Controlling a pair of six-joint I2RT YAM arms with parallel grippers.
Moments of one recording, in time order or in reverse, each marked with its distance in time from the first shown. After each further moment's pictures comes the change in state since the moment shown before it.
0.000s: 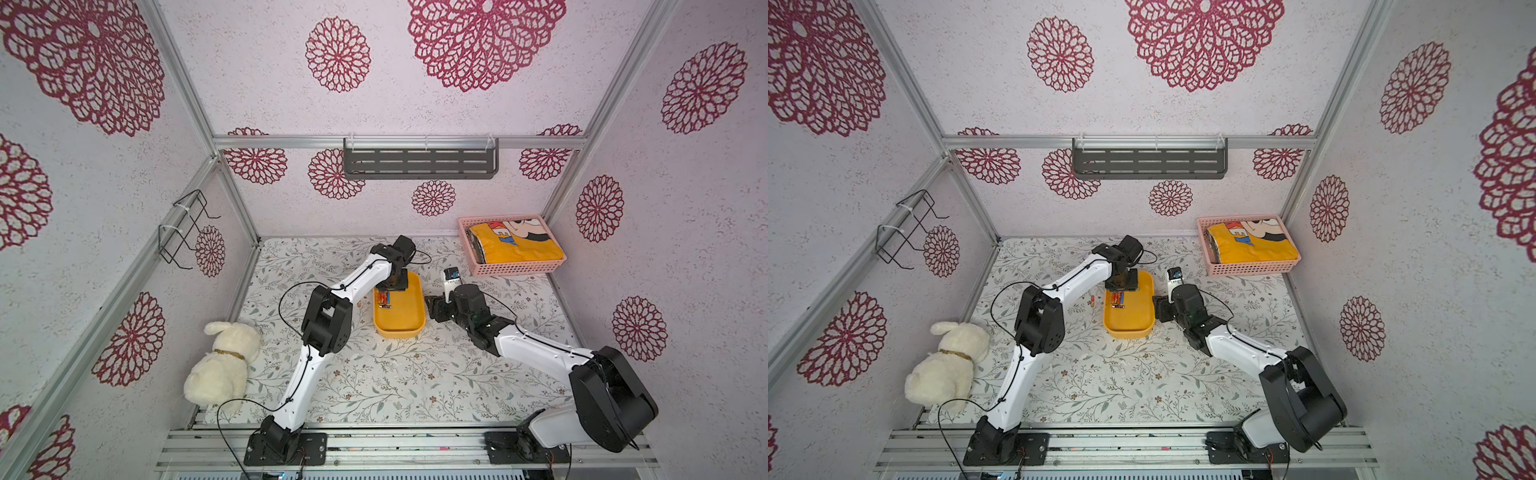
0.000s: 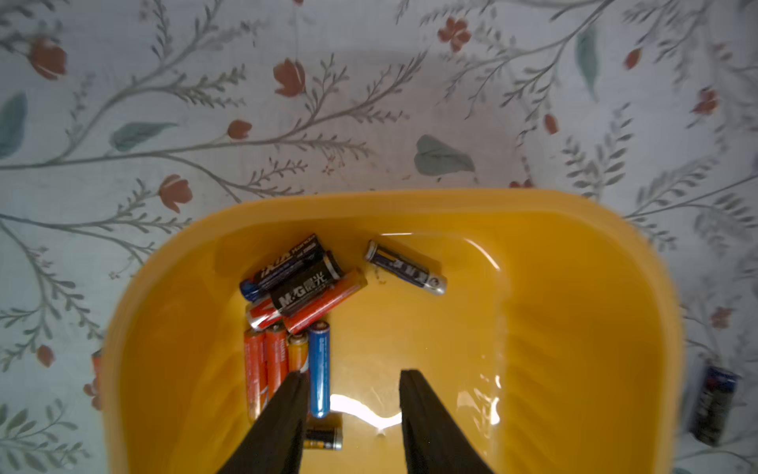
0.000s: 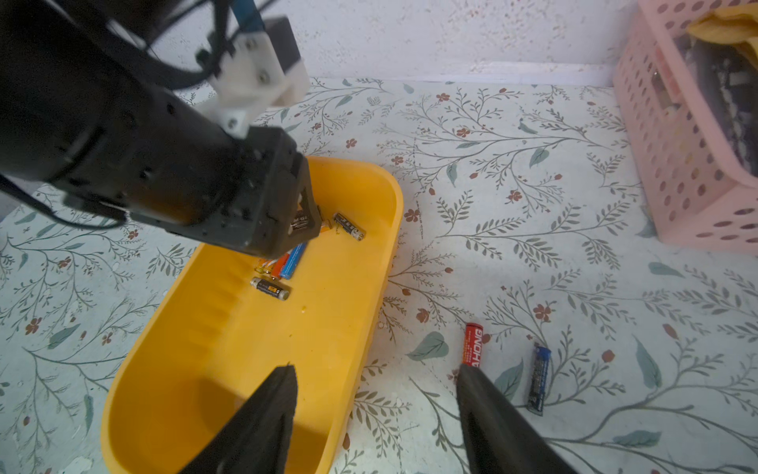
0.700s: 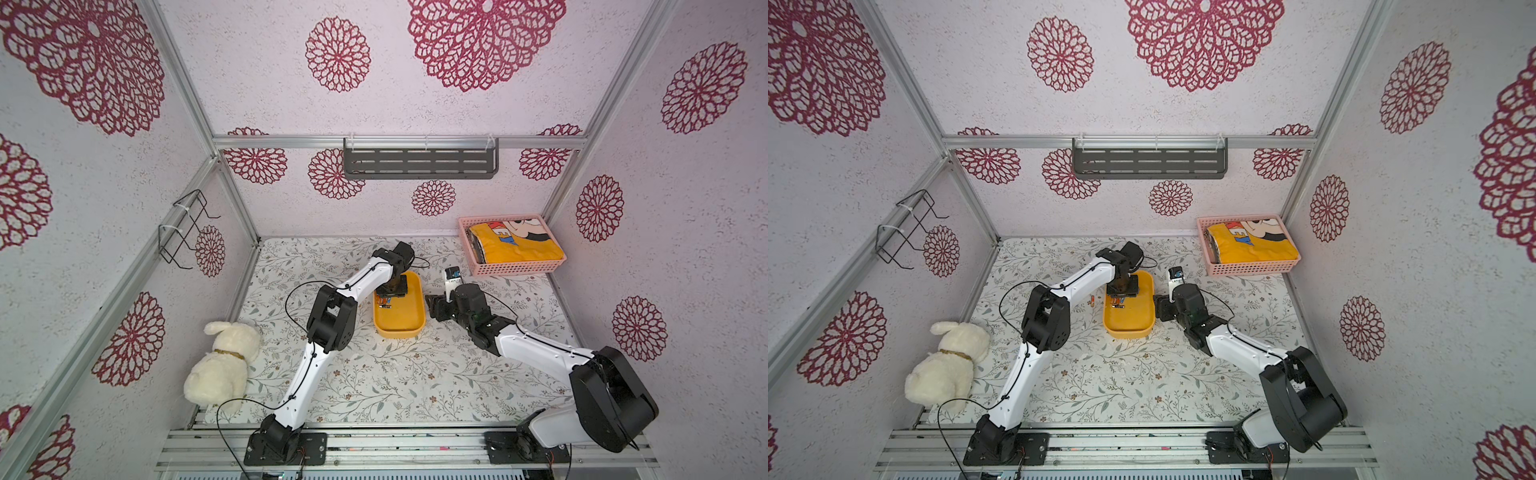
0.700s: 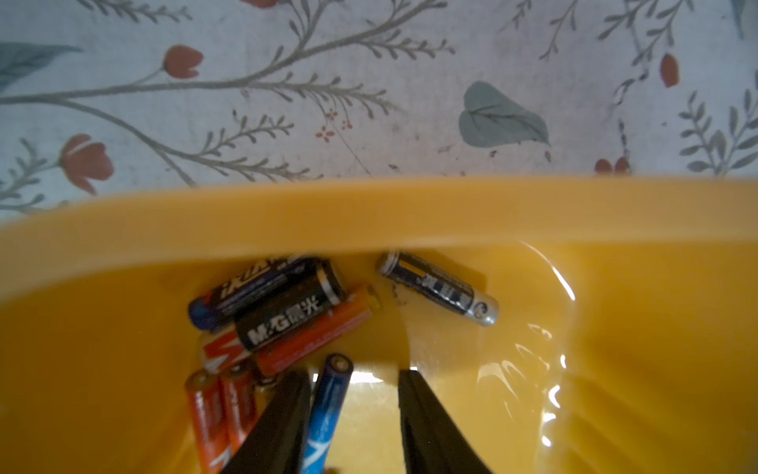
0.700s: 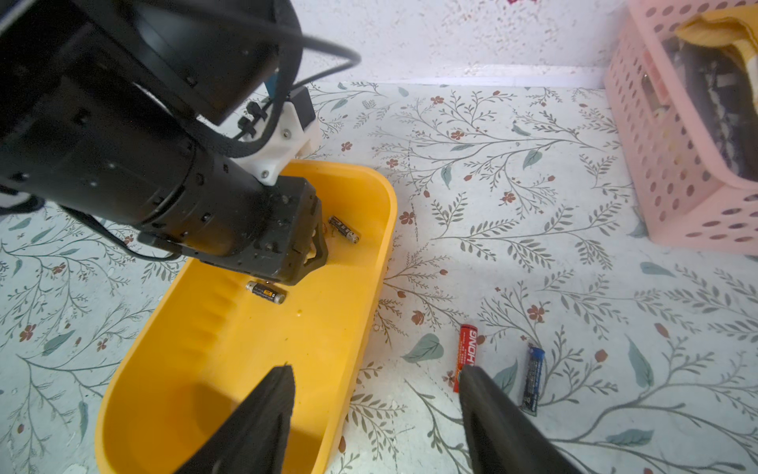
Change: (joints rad) left arm 0.008 0.072 0.028 -0.005 0.045 -0.014; right arm -0.005 -0.001 0.000 0.001 0.004 0.000
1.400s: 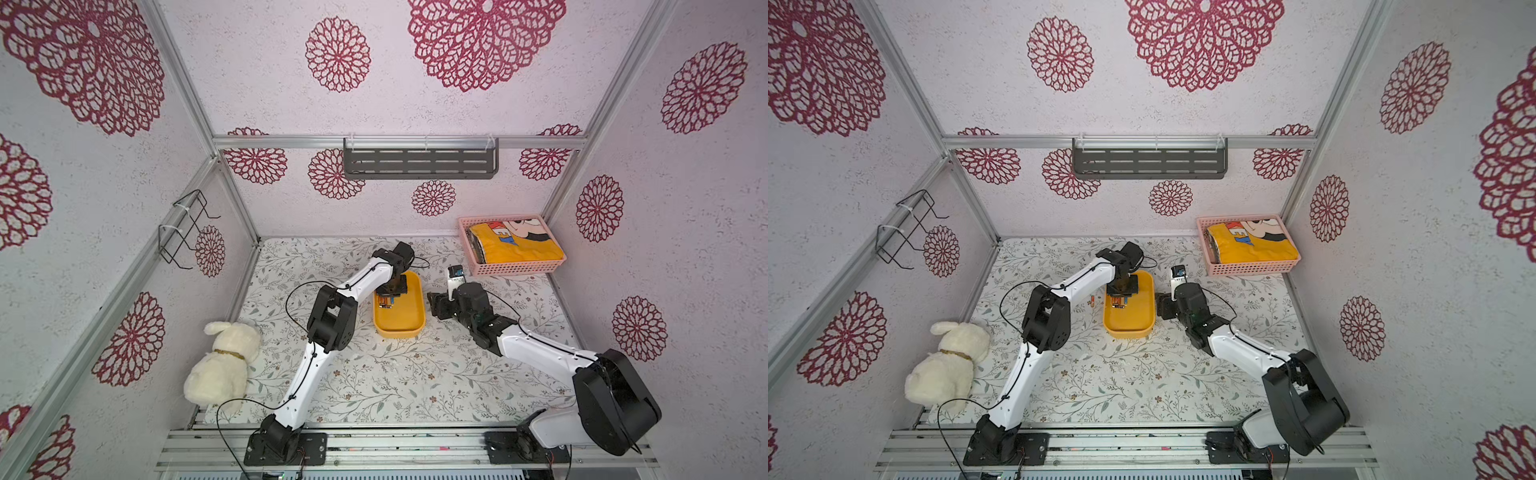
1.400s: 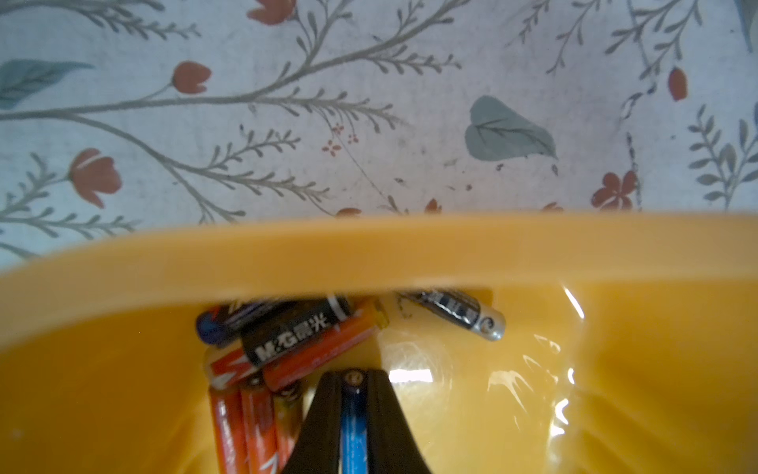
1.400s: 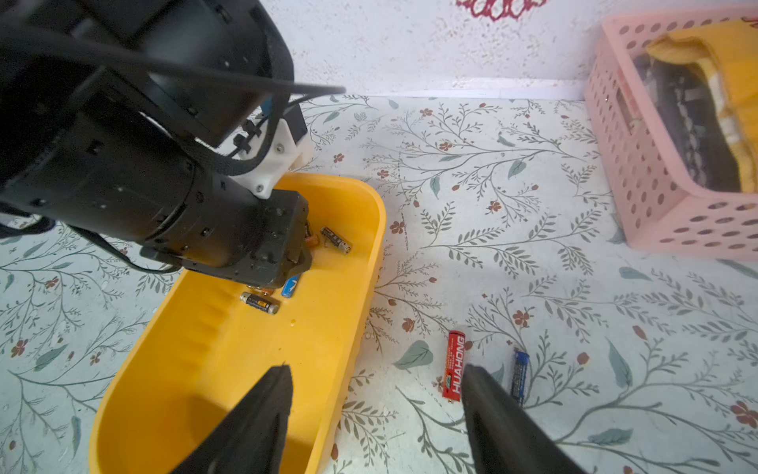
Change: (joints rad) left arm 0.000 0.004 0.004 0.007 0.002 0.003; right arm -0.011 -0.019 0.000 -0.001 0.020 -0.001
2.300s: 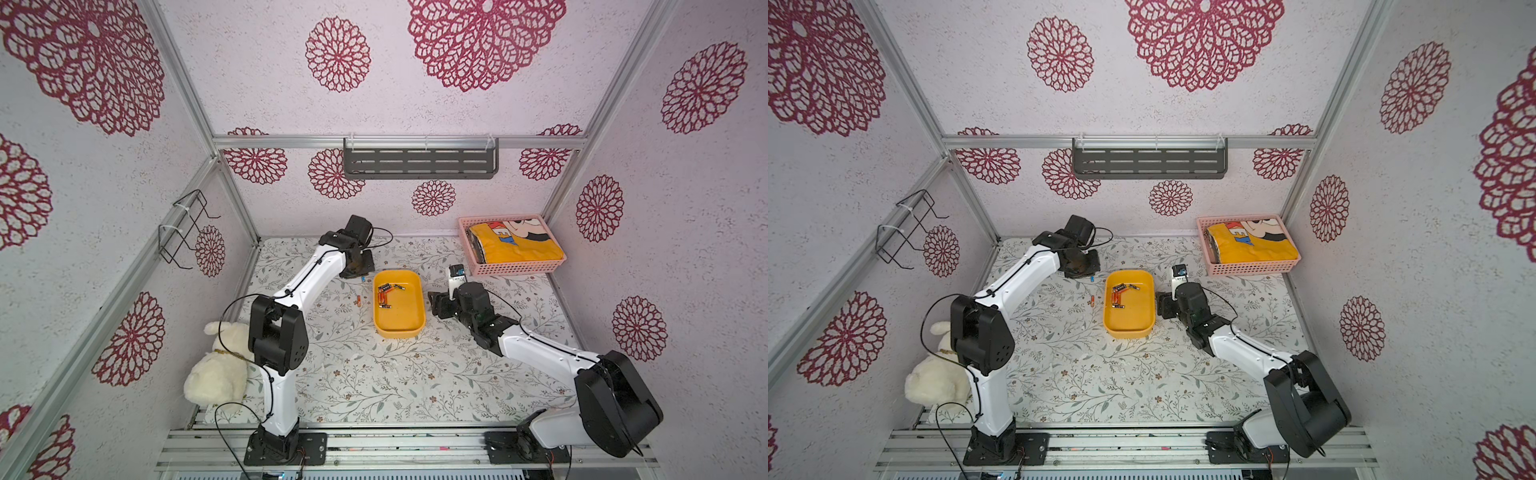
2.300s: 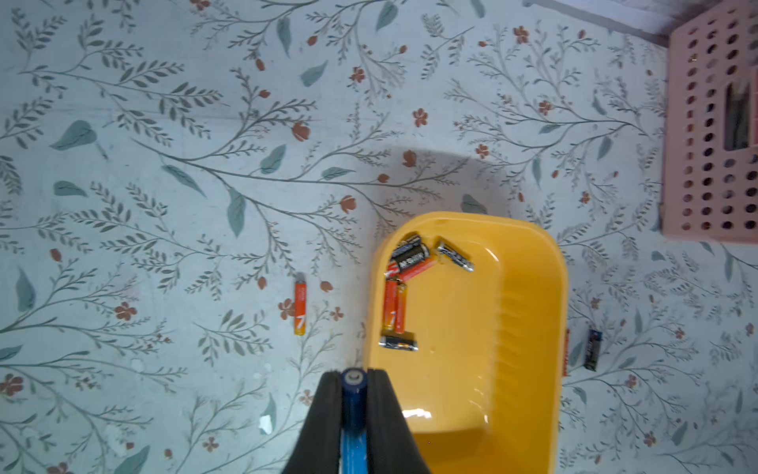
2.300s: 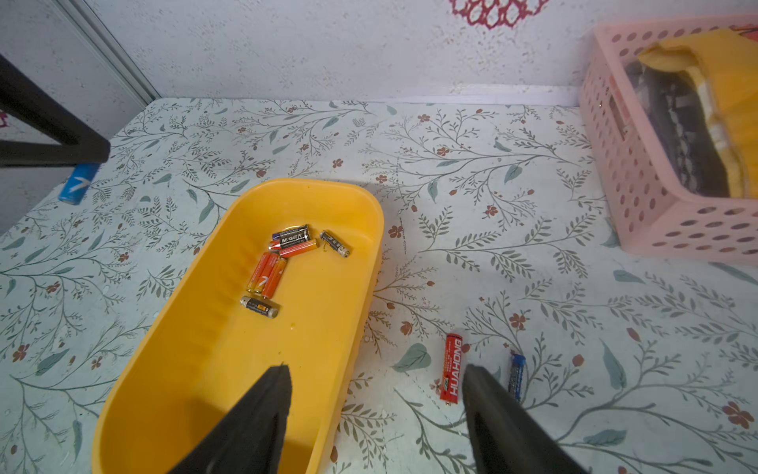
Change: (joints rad) left arm 0.201 -0.549 -0.462 0.117 0.024 0.070; right arm -0.002 -0.008 0.000 0.001 -0.003 0.000
